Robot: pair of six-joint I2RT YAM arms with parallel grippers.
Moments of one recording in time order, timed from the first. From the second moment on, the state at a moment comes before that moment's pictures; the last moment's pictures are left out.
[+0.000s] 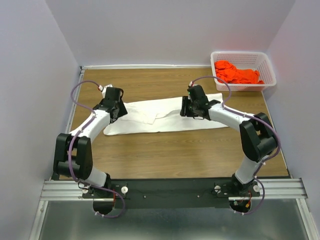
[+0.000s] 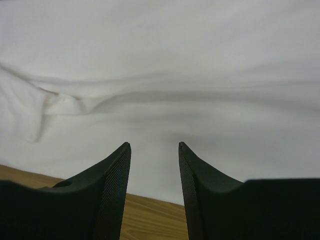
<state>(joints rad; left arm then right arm) -0.18 1.49 0.99 -0.35 -0.23 -0.52 0.53 1.76 1.17 -0.20 0.02 0.45</state>
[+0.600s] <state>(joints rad) -0.18 1.87 1.18 -0.34 -0.25 -0.50 0.48 1.74 1.02 -0.31 -0.08 0.41</state>
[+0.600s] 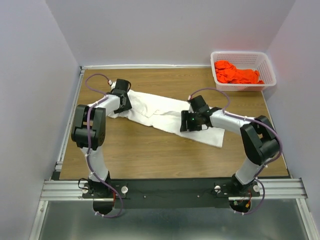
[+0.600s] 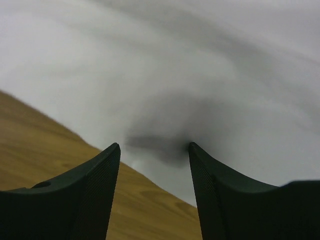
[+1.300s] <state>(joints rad) -0.27 2.06 1.82 -0.35 -0.14 -0.39 0.68 1.82 1.39 -0.49 -0.39 0.42</state>
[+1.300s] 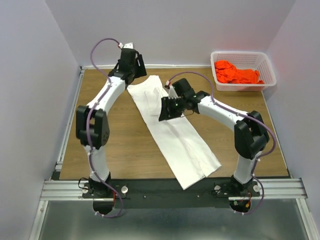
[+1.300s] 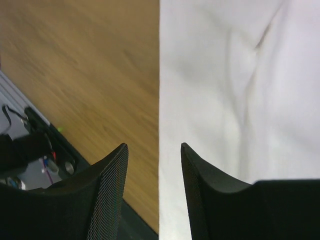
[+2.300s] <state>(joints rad) -0.27 0.98 0.87 -0.31 -0.12 -0.37 0.37 2.56 2.08 -0.21 -0.53 0.60</state>
